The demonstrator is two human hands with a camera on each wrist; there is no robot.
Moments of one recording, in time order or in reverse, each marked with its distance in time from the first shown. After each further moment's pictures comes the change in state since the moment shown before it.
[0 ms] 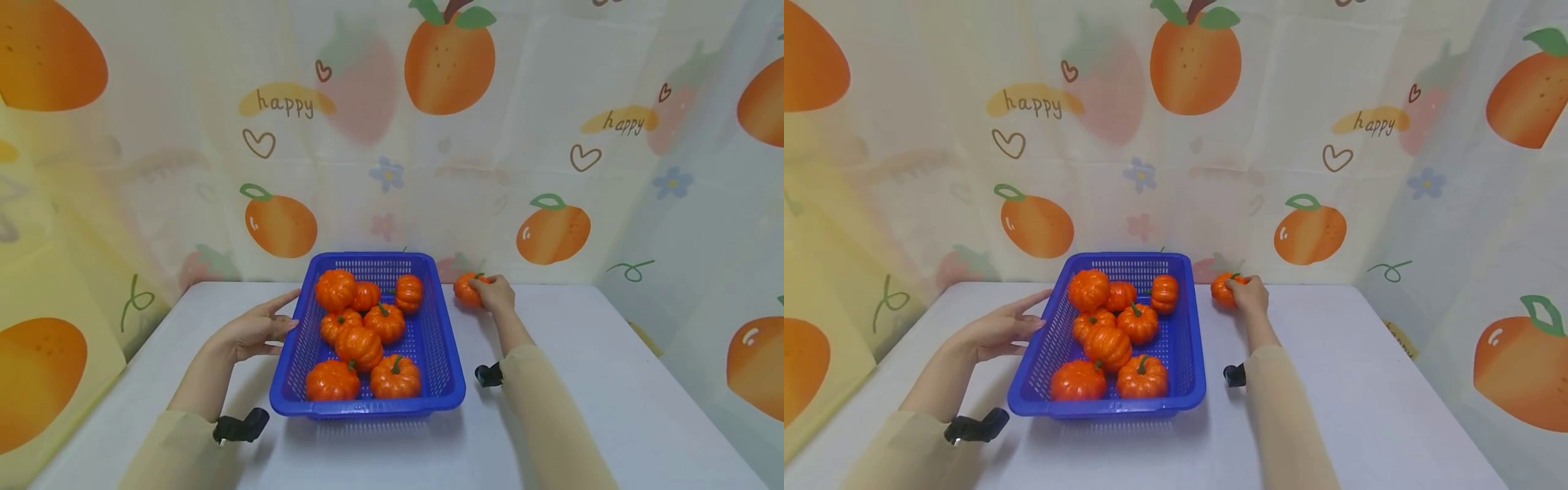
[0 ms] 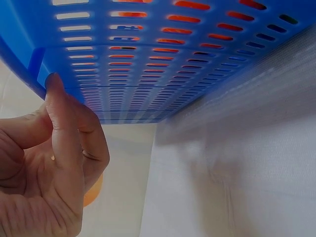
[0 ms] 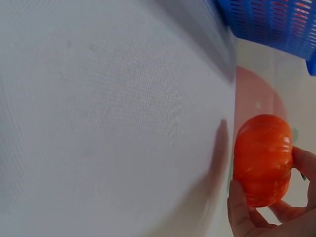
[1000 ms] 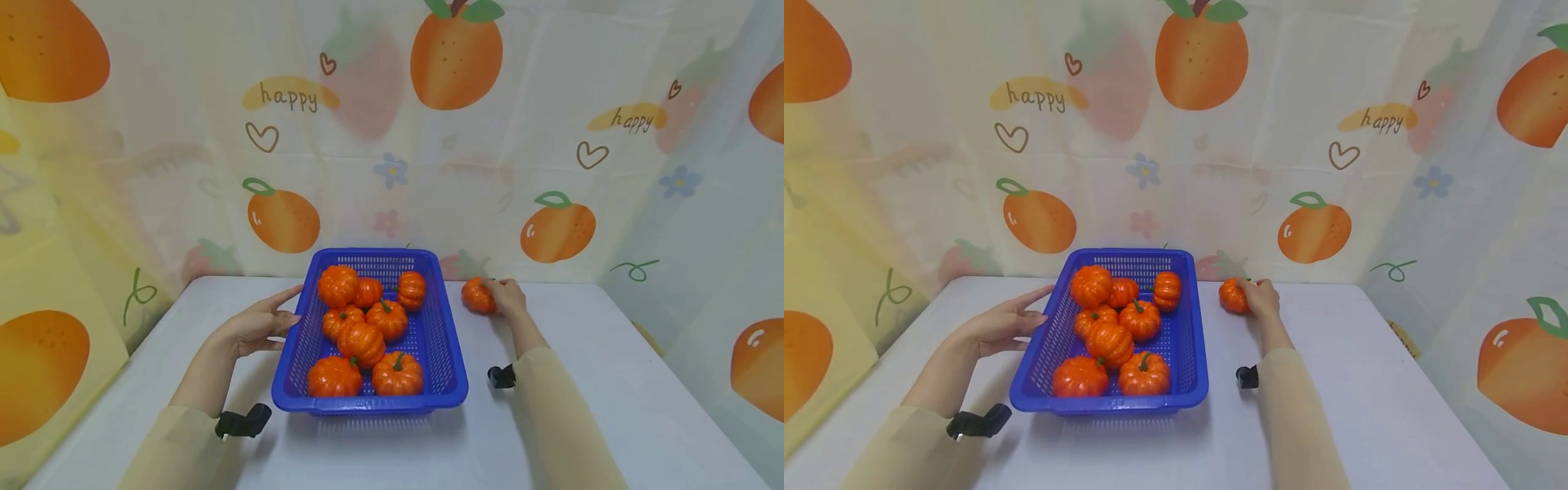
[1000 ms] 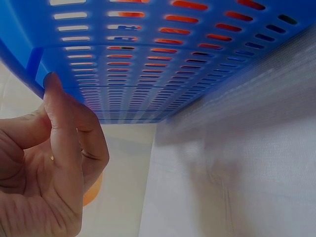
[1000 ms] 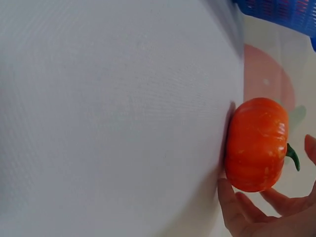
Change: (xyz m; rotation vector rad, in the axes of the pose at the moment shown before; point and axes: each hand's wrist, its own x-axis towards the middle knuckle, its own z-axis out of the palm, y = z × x) left_hand 0.000 -0.001 0.000 -0.008 0.012 -0.004; right_hand 0.004 0.016 -0.013 -0.015 -0.085 0.012
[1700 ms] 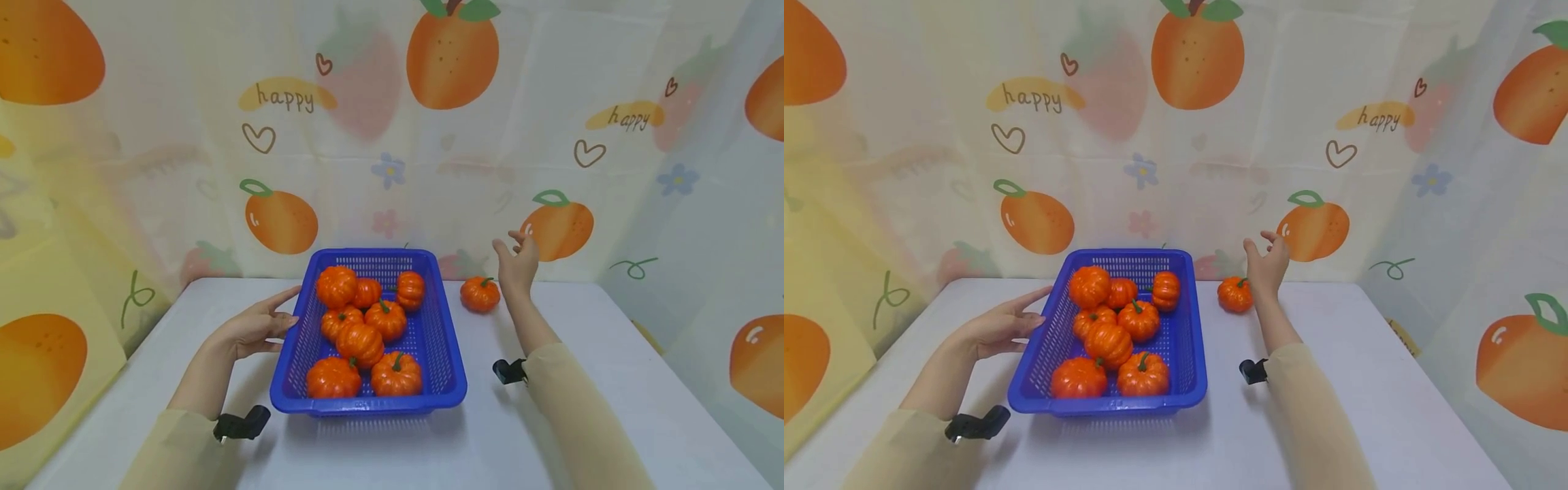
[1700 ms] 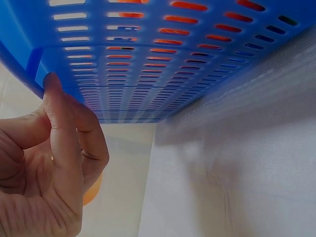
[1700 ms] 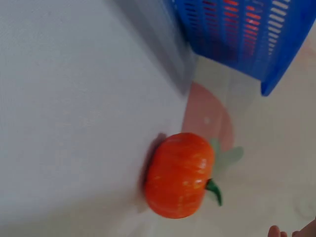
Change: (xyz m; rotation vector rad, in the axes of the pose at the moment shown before) left_hand 0.000 -0.001 0.000 -0.011 -0.014 0.002; right_hand -0.011 -0.050 -0.017 0.465 0.430 -0.330
